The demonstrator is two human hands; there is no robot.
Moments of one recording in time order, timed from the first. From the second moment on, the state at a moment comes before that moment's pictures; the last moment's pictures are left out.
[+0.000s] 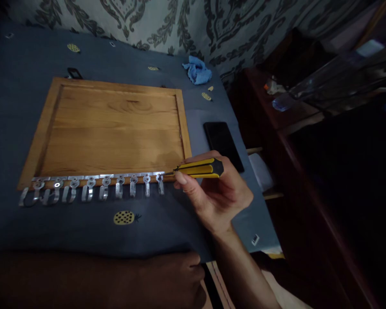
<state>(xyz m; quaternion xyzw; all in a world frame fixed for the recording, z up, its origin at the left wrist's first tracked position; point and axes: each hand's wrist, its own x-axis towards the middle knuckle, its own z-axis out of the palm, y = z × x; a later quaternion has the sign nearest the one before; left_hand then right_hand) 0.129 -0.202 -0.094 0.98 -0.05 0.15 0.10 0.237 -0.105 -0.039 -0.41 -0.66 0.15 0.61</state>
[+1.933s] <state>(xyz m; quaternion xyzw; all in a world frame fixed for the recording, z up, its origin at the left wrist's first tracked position) 0.141 -0.208 -0.103 0.98 -0.01 0.19 0.03 0.238 -0.108 -0.037 -0.44 -0.64 0.19 0.60</state>
